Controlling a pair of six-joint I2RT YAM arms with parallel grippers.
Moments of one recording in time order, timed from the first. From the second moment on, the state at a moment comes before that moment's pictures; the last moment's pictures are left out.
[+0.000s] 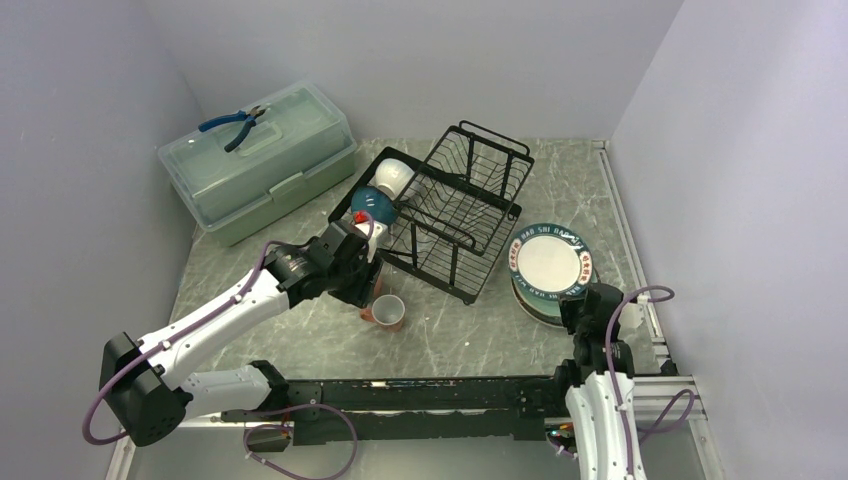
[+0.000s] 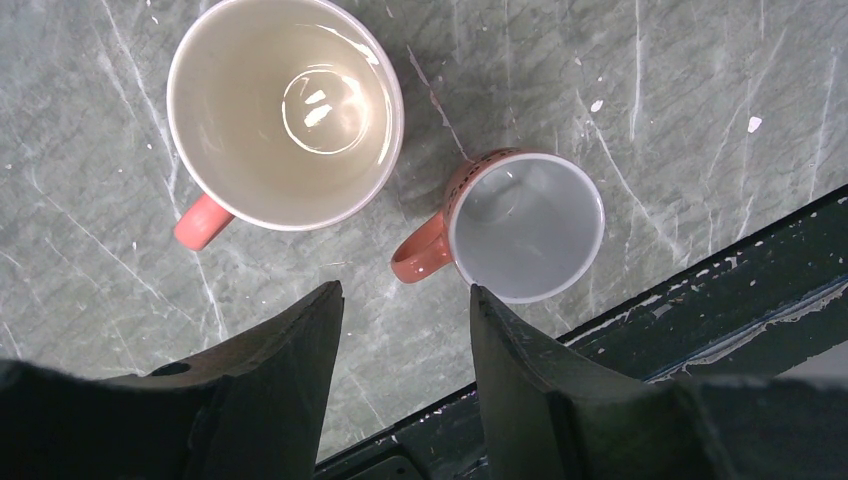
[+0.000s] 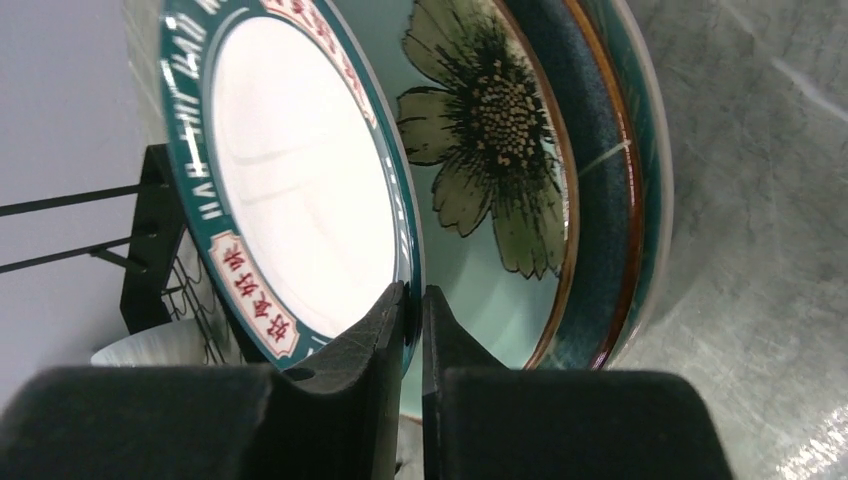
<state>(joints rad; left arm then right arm) -0.76 1.15 0.97 -0.79 -0.07 -0.28 -0.15 0.38 0.22 -0.54 0.13 1.22</state>
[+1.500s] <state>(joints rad) -0.74 1.21 1.35 -1.00 0.08 -0.26 -0.15 0.51 0.99 -0.87 0.25 0.90</state>
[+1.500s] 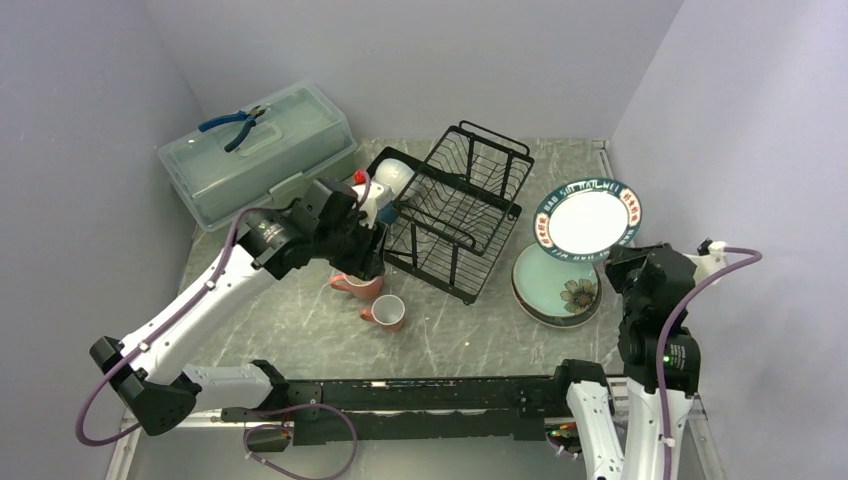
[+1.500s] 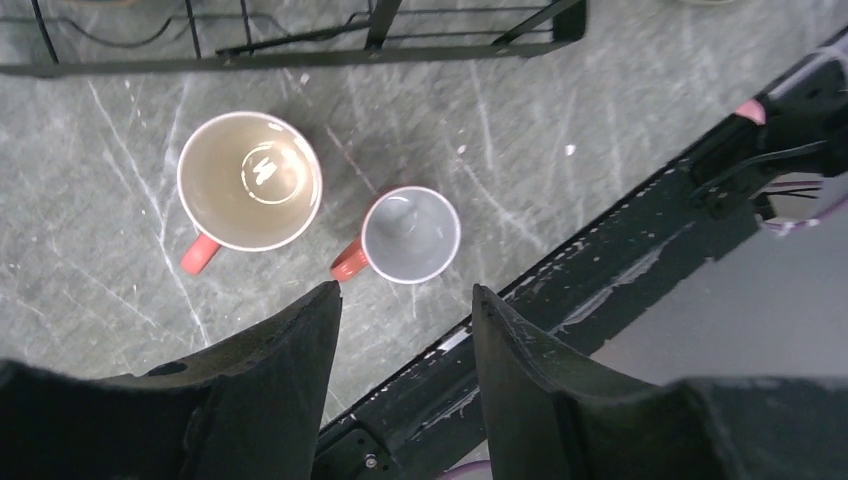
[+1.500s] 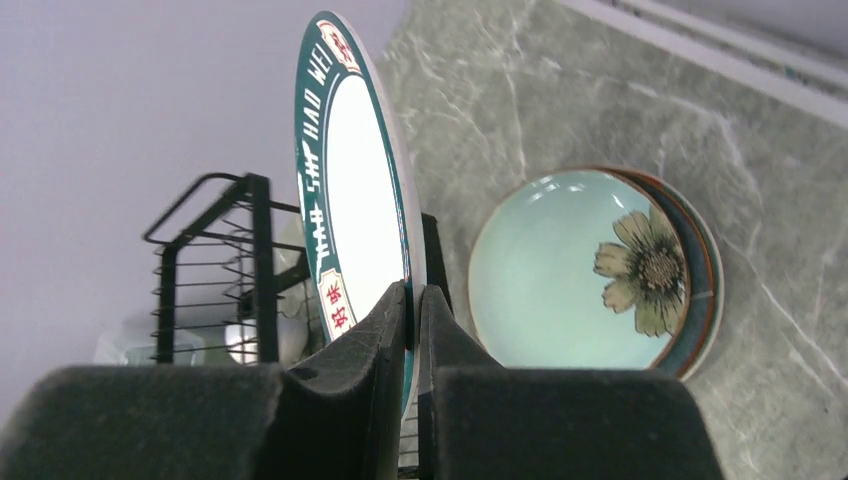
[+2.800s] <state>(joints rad) -0.31 1.38 1.54 -0.50 0.91 -0.67 0.12 1.10 1.52 -0.62 -0.41 0.77</state>
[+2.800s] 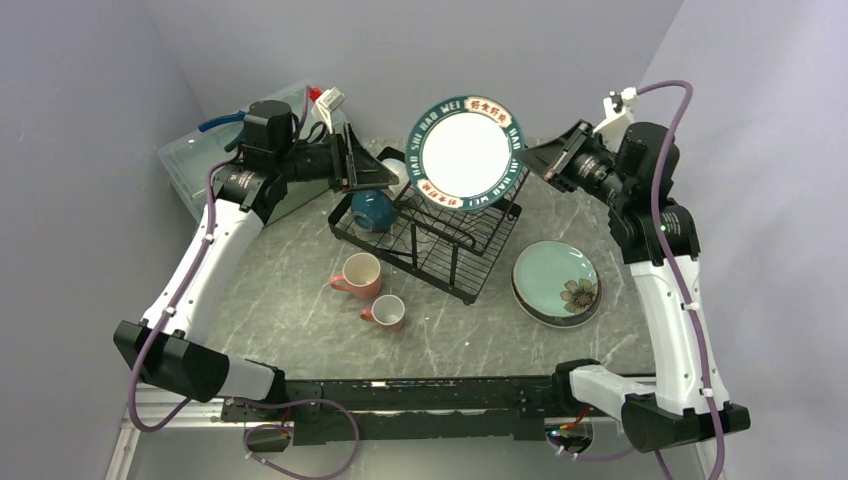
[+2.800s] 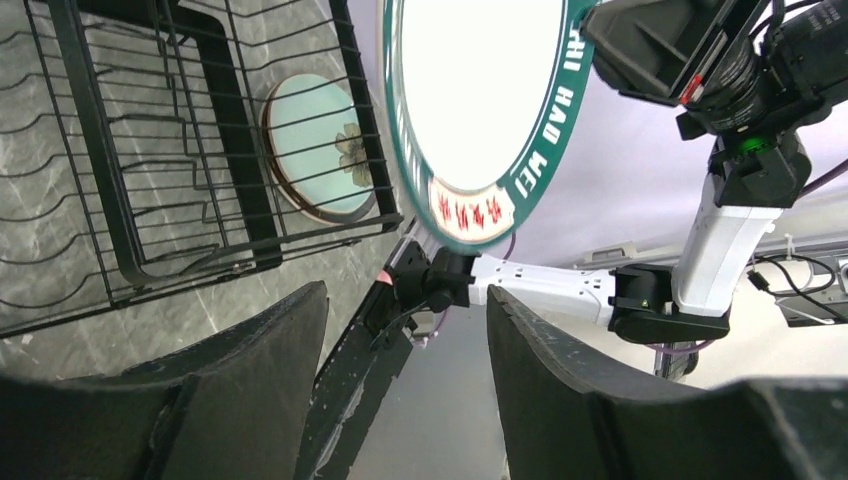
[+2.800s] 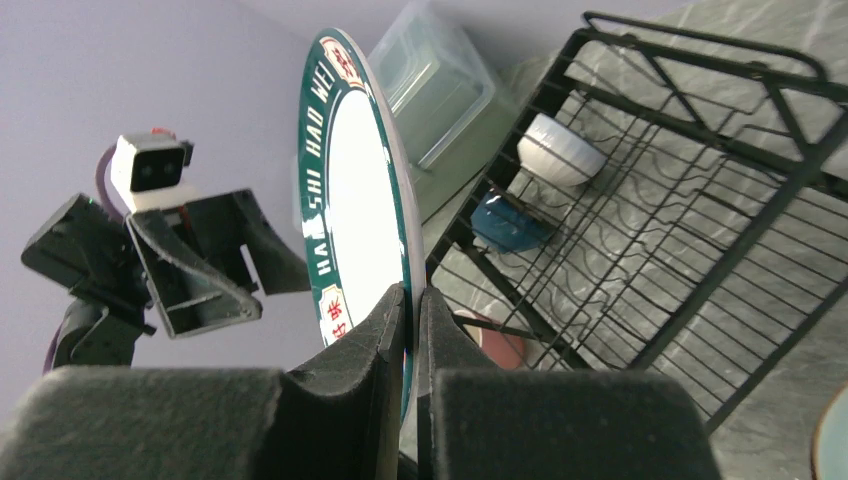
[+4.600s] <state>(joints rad) -0.24 1.42 1.43 -0.23 0.99 -0.85 0.35 1.24 1.59 -0.57 -0.46 0.64</state>
